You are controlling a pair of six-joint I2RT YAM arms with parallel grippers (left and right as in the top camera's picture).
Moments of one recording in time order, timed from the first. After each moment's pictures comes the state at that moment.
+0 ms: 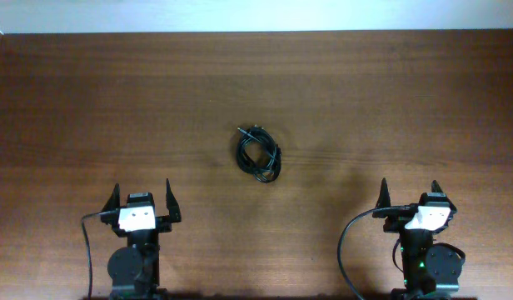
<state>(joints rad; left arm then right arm) 0.04 0.01 0.01 -0.07 -0.12 0.11 -0.04 0.01 0.01 -0.07 0.02 -0.03</state>
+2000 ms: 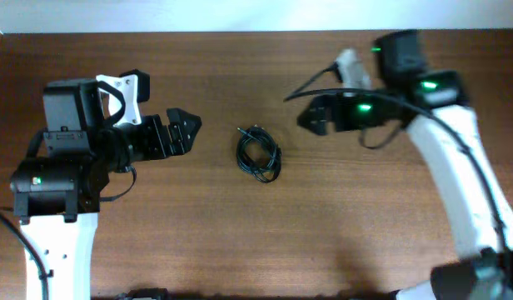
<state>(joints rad) 0.04 1.22 1.49 -1.10 0.50 -0.22 0.24 1.69 1.68 -1.11 -0.56 0.05</state>
